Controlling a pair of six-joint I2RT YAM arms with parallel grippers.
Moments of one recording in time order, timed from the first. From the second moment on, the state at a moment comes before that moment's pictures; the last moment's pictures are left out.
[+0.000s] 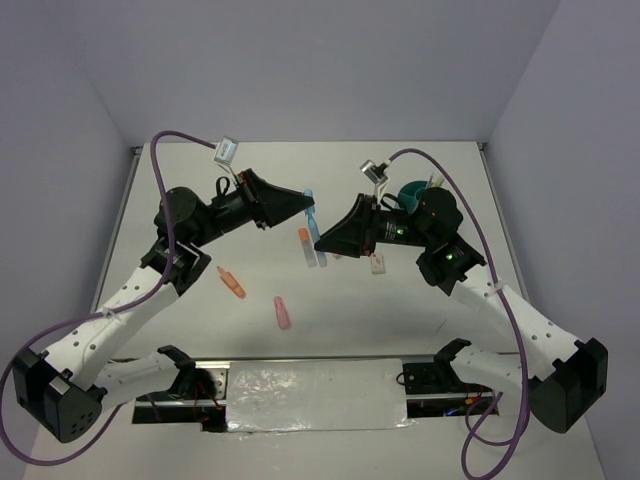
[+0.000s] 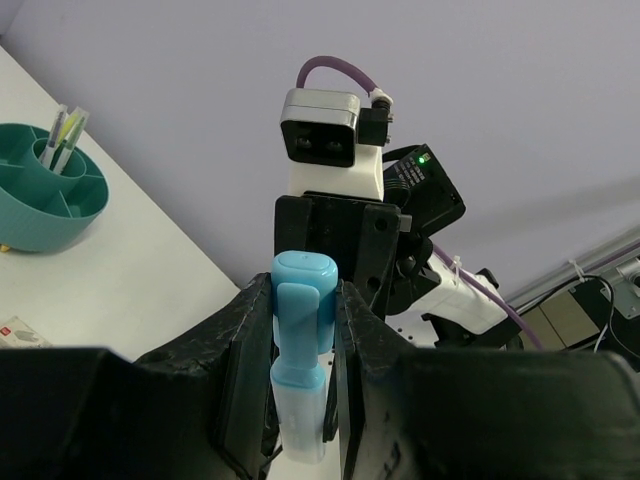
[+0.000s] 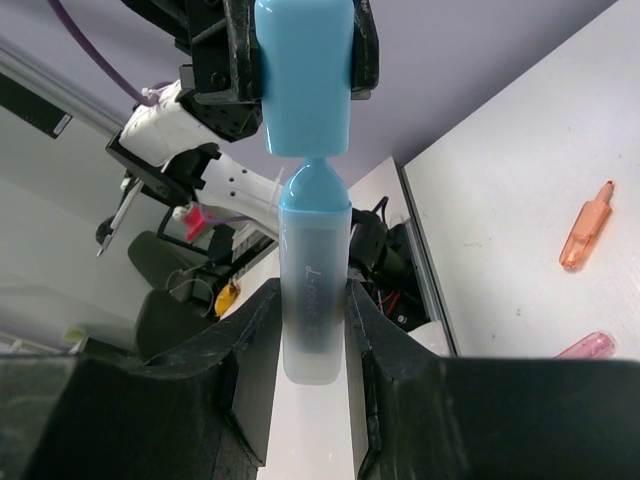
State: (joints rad) left arm -0.55 1.06 0.97 0.36 0.54 -1.00; right arm 0.58 1.04 0.91 0.25 -0.86 0.85
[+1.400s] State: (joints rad) left arm -0.62 0.99 0.98 0.39 0.32 -0.92; right arm 0.50 1.21 1.18 0.23 -1.02 0.86
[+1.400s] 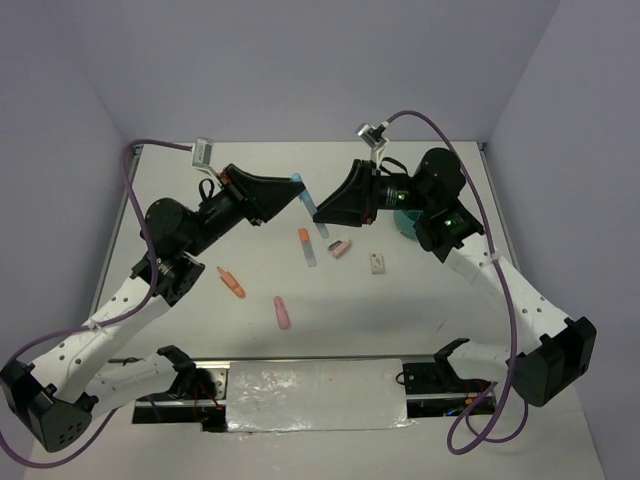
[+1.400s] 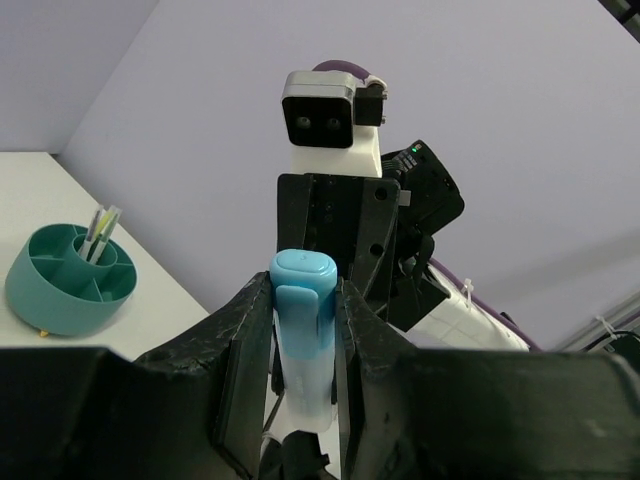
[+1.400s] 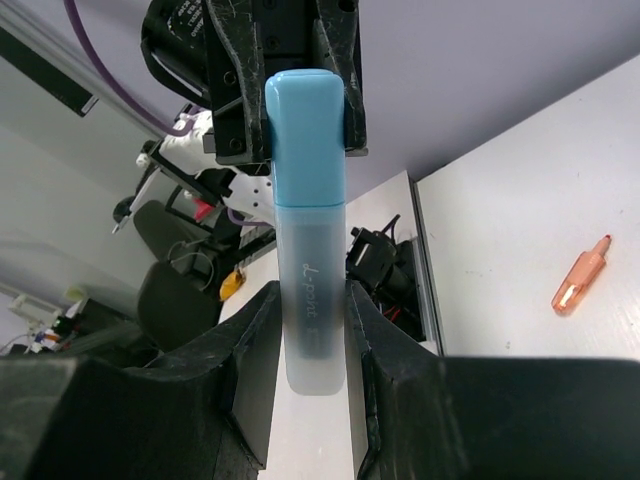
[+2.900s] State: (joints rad) left arm -0.72 1.11 1.21 0.11 0.25 -0.69; right arm 0.50 1.30 1.25 0.21 -1.13 0.79
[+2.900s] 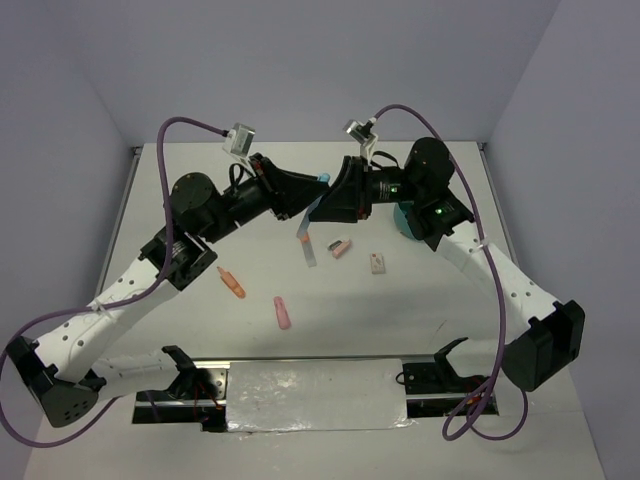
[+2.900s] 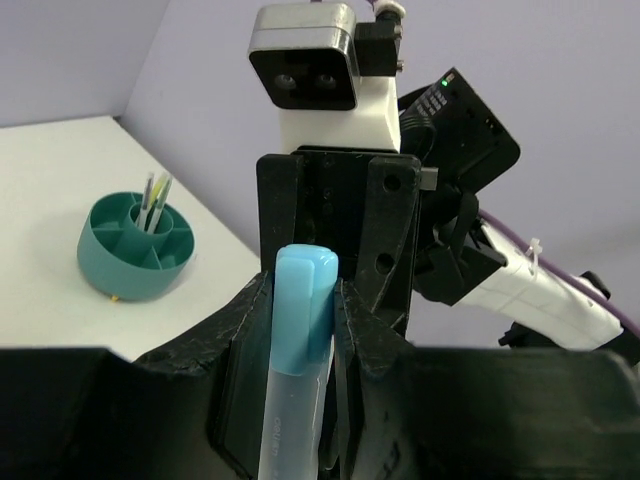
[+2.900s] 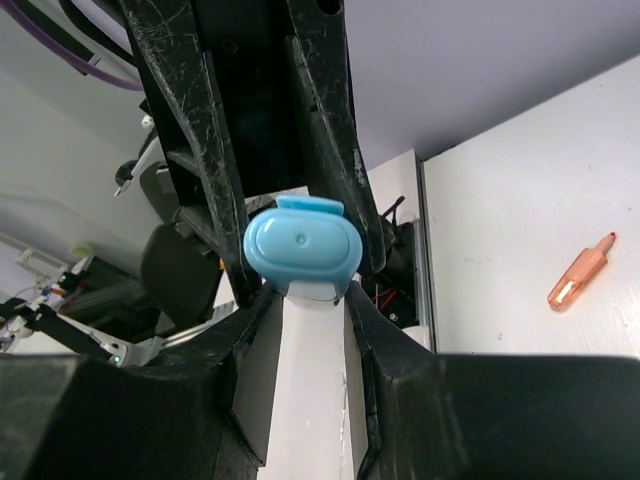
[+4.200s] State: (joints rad) left arm -0.73 1.07 1.17 0.07 0.14 -0.72; right arm 0.52 1.28 1.23 0.22 -0.93 0.81
